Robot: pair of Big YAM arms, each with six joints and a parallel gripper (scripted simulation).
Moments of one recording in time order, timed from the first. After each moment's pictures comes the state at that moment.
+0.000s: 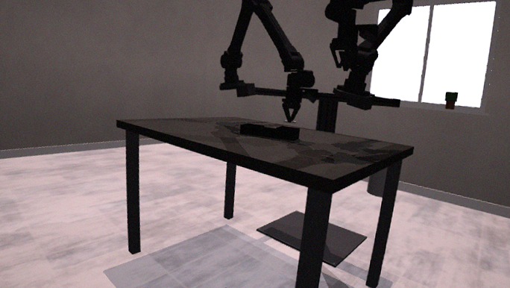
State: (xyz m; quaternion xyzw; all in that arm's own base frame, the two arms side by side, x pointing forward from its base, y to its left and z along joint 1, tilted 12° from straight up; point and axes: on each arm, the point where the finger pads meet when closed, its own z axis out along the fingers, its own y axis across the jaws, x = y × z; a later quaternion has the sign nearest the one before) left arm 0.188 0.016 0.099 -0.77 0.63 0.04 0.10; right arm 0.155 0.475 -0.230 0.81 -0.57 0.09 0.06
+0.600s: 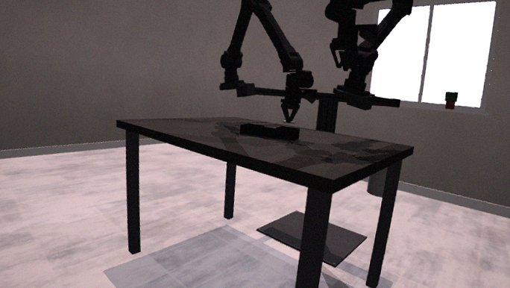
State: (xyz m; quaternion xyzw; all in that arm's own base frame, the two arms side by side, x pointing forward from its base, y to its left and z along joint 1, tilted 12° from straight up) left arm 0.188 0.016 0.099 -0.77 0.63 0.04 0.10; right arm 0.161 0.473 -0.231 0.81 -0.58 0.09 0.06
